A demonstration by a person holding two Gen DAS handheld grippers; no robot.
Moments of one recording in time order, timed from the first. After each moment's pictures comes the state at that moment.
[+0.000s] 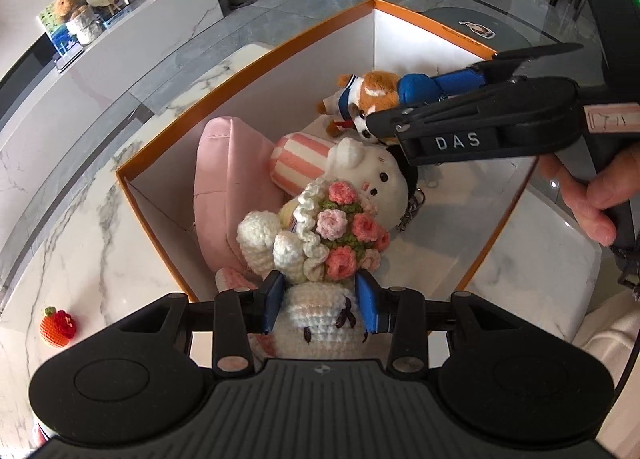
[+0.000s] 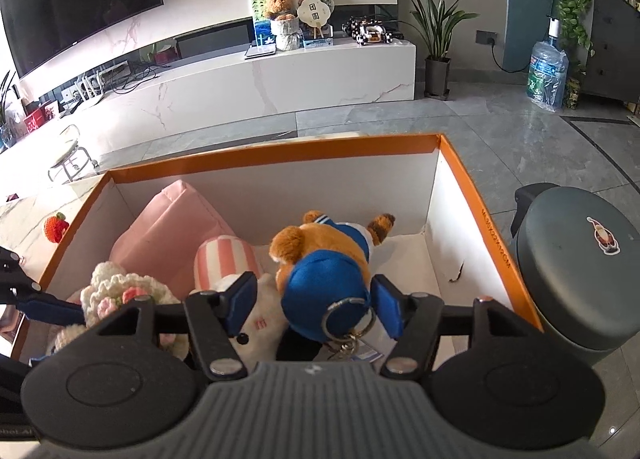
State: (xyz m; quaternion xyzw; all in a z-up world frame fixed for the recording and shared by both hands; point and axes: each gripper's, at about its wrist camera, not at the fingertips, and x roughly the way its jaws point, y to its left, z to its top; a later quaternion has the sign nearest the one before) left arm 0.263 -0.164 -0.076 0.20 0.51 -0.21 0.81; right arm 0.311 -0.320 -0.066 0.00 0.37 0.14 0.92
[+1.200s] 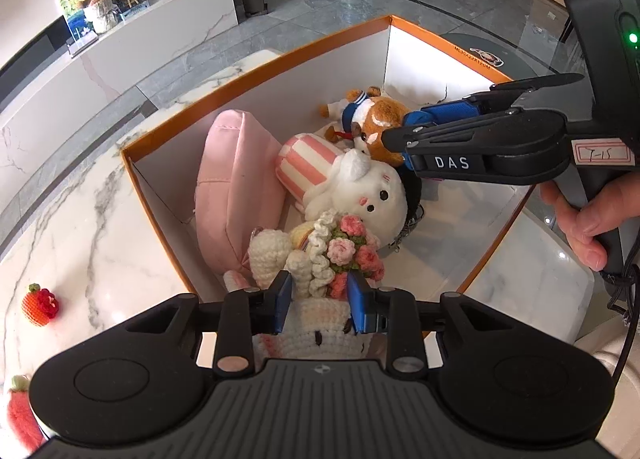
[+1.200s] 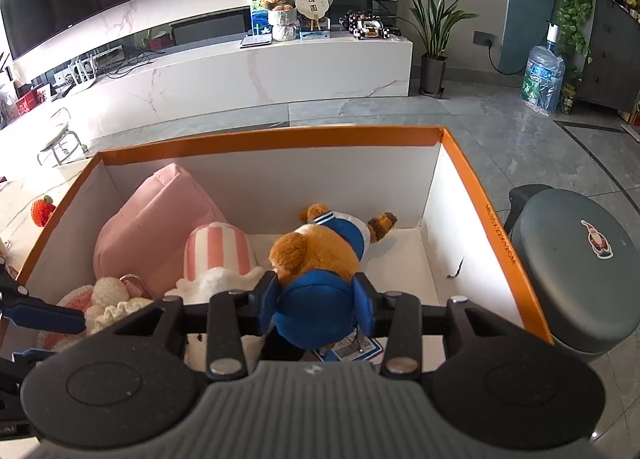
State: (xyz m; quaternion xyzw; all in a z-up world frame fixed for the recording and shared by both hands) left arm 0.258 -0.152 -0.077 0.14 0.48 -0.19 0.84; right arm 0.316 -0.311 -0.076 -0.03 0.37 0.13 0.92
